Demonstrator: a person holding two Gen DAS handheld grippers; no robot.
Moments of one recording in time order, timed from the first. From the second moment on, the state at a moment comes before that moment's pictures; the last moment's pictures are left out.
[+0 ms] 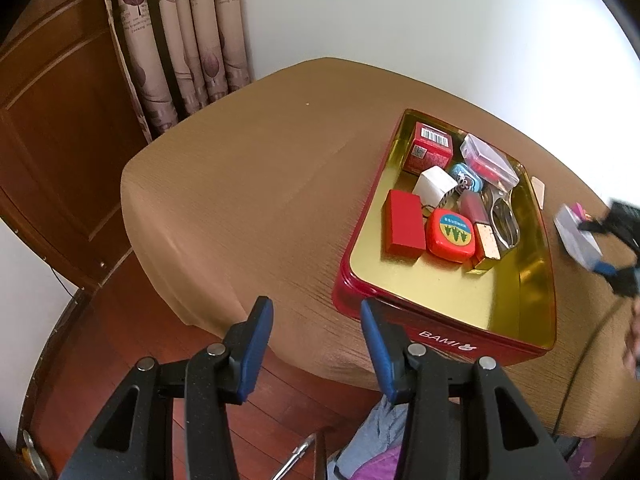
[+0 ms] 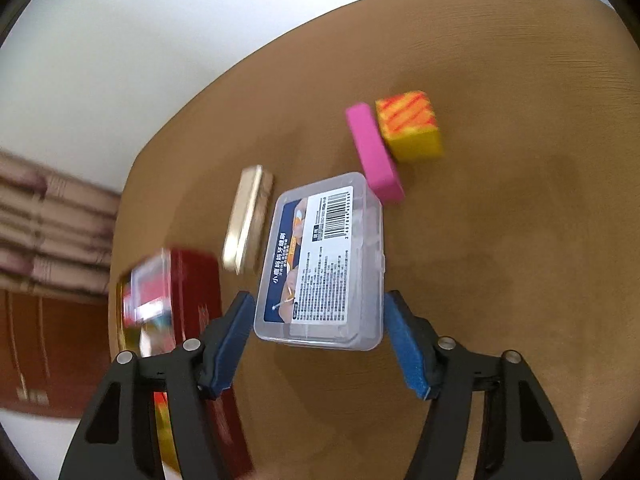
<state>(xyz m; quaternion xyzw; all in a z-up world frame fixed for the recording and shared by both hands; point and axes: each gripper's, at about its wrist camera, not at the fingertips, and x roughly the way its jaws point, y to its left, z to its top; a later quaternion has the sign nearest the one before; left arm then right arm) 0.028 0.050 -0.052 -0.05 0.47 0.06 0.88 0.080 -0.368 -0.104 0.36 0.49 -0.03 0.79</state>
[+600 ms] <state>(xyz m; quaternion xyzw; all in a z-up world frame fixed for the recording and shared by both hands) 0.008 -0.011 -0.010 0.02 0.40 0.03 0.91 -0.029 -0.481 -0.106 0.24 0.46 -0.11 0.85</state>
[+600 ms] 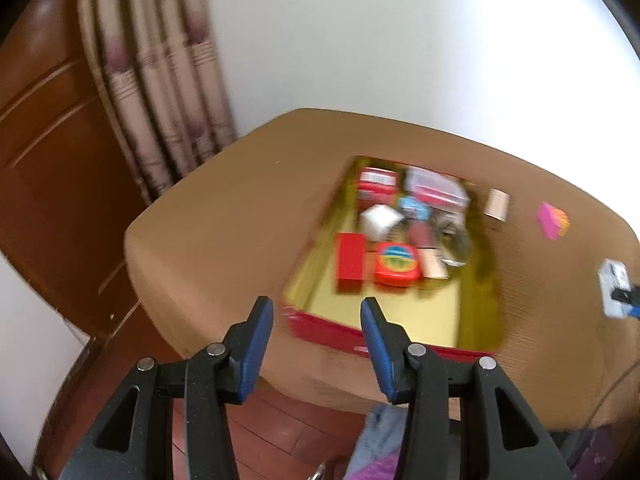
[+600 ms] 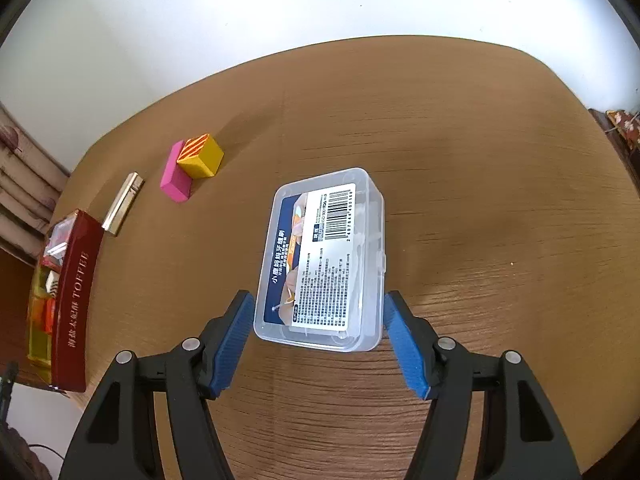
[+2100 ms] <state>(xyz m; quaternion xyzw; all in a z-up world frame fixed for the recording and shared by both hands) 0.274 -0.263 -0.090 0.14 0.62 -0.11 0.77 -0.039 -0.487 -0.121 0.21 0.38 -0.04 0.90</state>
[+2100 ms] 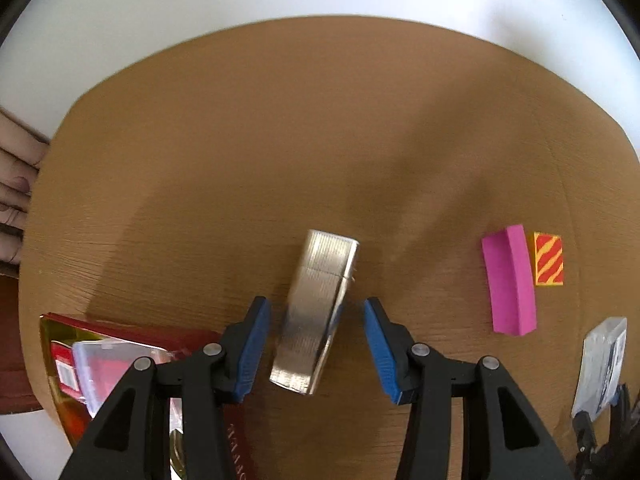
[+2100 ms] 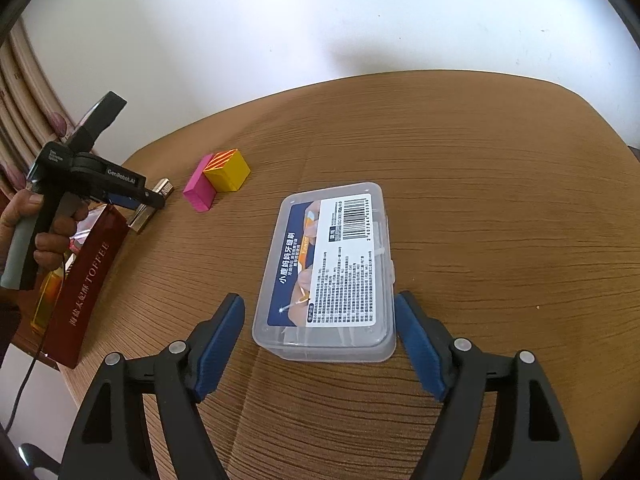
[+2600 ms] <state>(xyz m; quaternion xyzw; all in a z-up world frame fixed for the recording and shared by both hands) 0.227 -0.240 -0.087 0.09 0.58 -0.14 0.80 -0.032 -0.482 -0.124 0.19 0.39 -0.05 0.90</state>
